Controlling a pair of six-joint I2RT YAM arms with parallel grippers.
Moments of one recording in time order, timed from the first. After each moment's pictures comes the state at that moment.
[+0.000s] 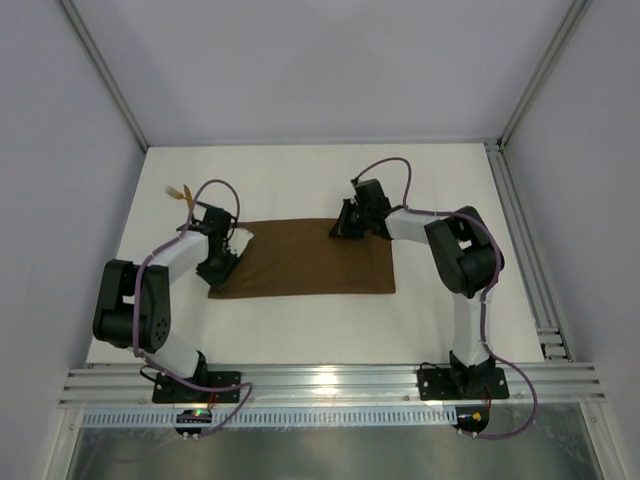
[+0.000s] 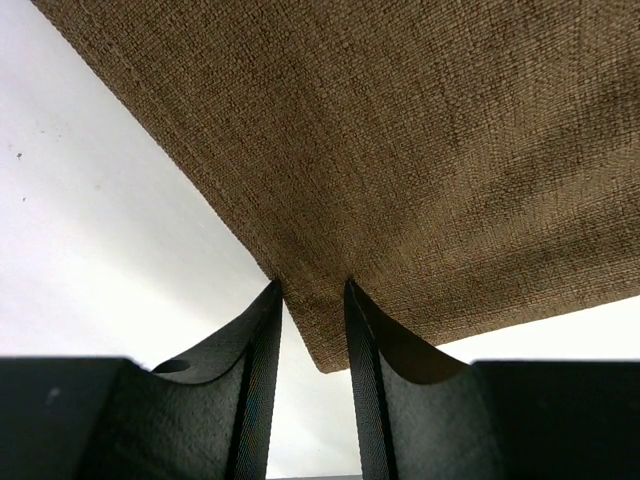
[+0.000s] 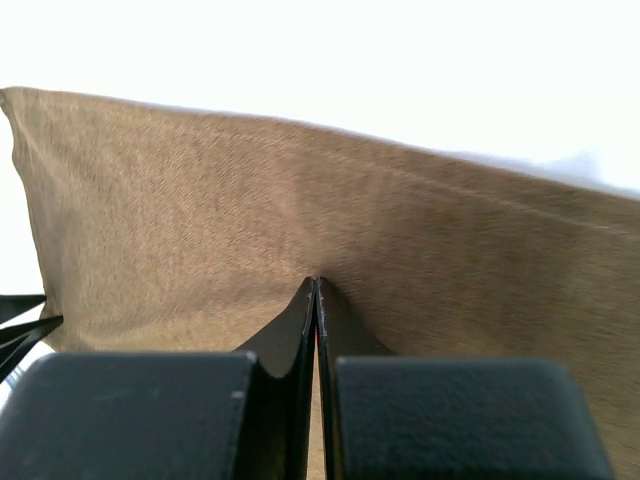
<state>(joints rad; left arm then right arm) -0.16 1.59 0.88 -0.67 -0.09 0.39 0.47 2.05 1.24 0.04 -0.29 0.65</state>
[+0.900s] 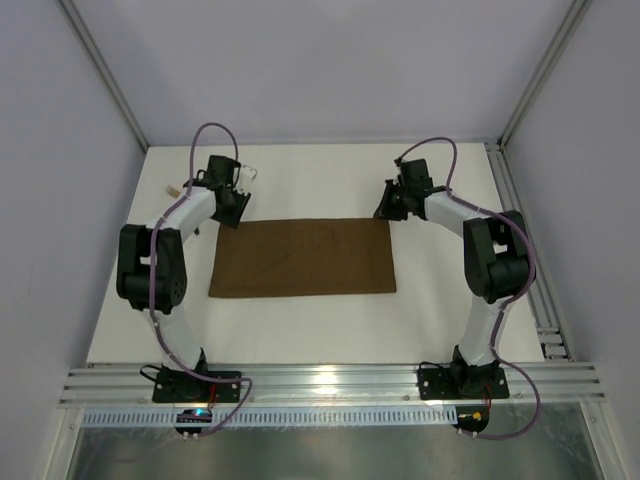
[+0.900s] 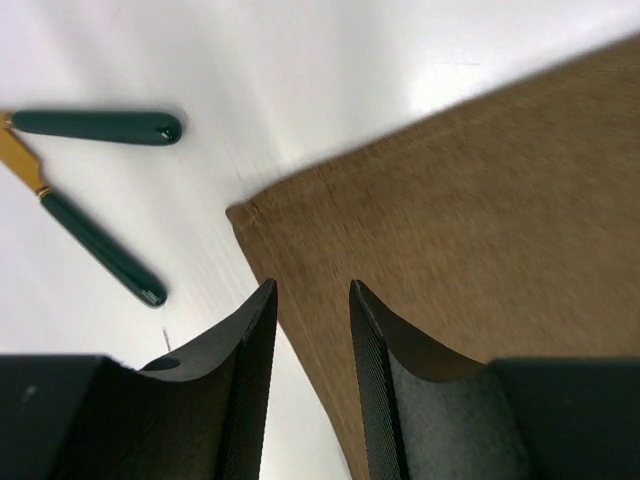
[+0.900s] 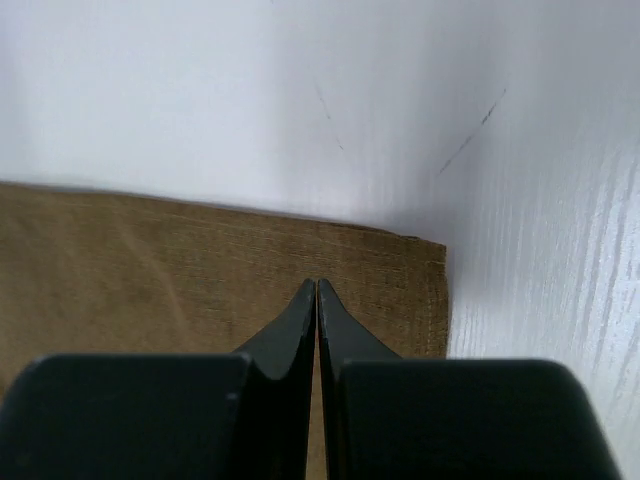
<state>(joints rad) -0.15 1.82 1.35 -0.57 -0.03 0.28 0.24 1.89 1.27 -0.19 -0.23 0.45</state>
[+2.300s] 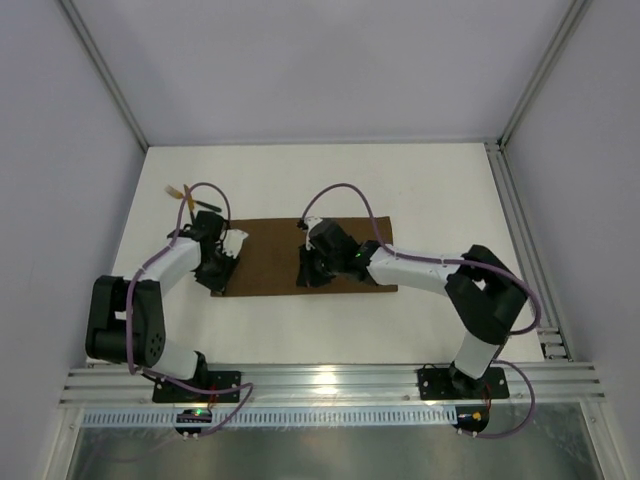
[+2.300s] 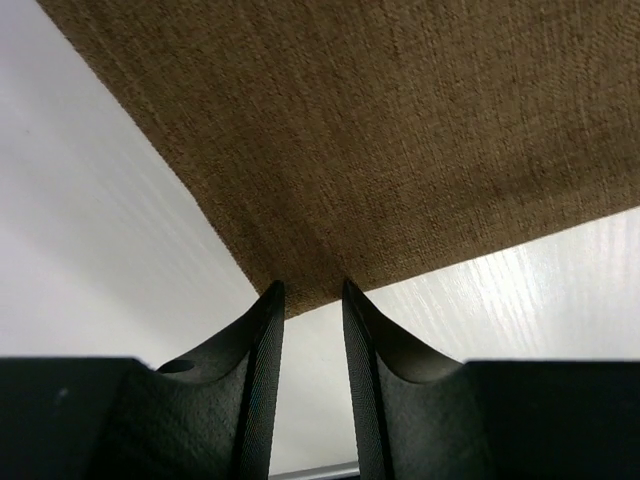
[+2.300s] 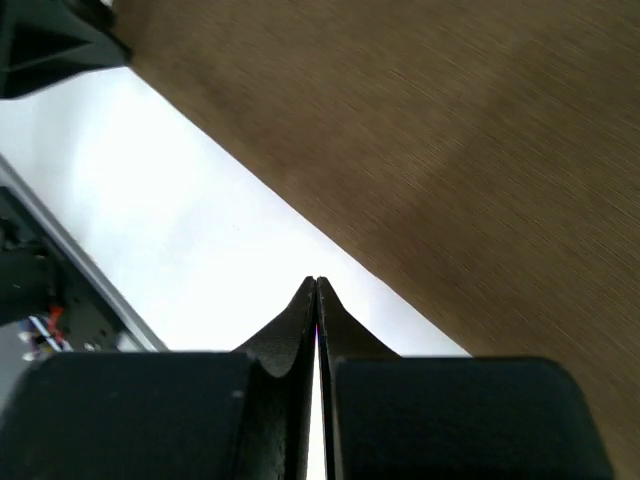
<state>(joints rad) -0.13 1.48 0.83 -0.72 0.04 0.31 0.88 1.70 1.05 -0.13 -0.16 0.53</state>
